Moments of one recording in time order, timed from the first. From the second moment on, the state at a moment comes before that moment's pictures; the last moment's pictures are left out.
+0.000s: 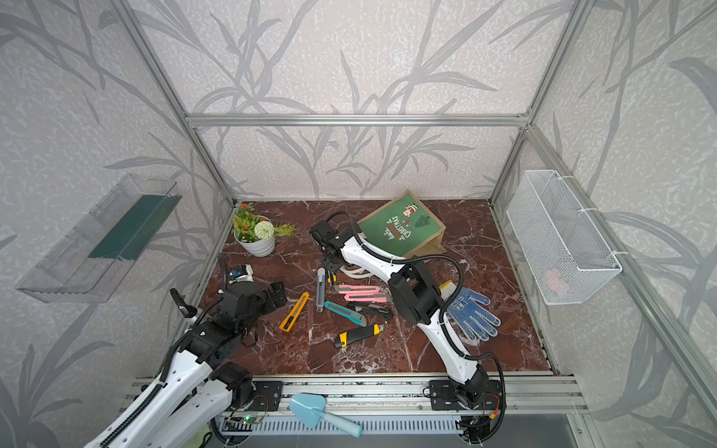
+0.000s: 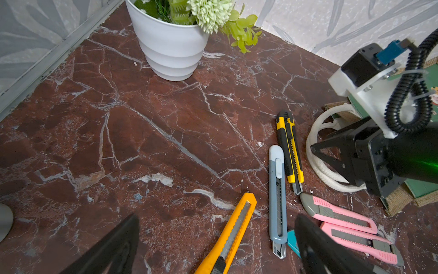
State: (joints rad) left arm -0.41 0.65 0.51 -0.54 -0.35 -0.63; right arm 0.82 2.37 2.09 -0.84 0.19 0.01
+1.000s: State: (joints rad) left arm -0.41 0.63 0.51 -0.56 -0.32 -0.63; right arm 0.82 2.36 2.06 -0.85 0.25 0.11
